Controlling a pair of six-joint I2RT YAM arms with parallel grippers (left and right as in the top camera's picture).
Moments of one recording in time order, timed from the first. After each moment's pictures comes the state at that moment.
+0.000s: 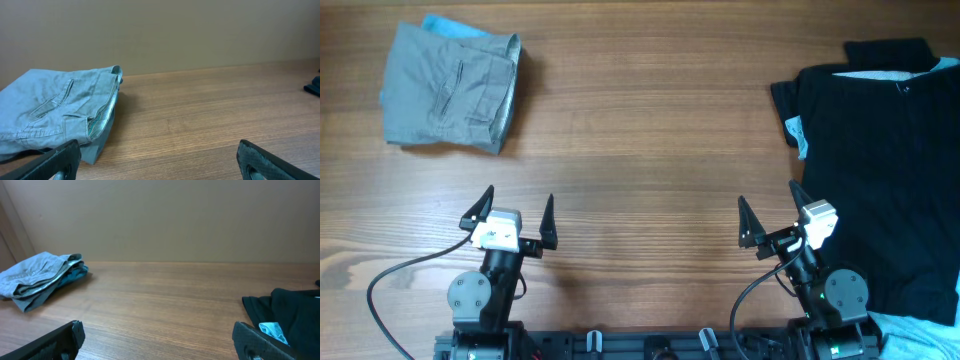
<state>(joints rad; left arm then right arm) -0.01 0.01 0.01 -0.06 0.14 0.03 0.16 0.02 0.01 0.01 -0.17 0.13</state>
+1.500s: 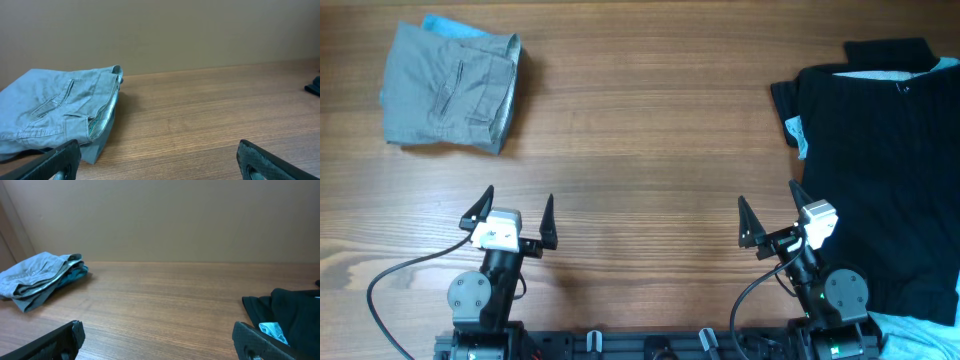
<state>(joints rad) -0.01 0.01 0.01 -0.06 0.14 0.03 0.16 0.02 0.01 0.01 -0.17 0.13</state>
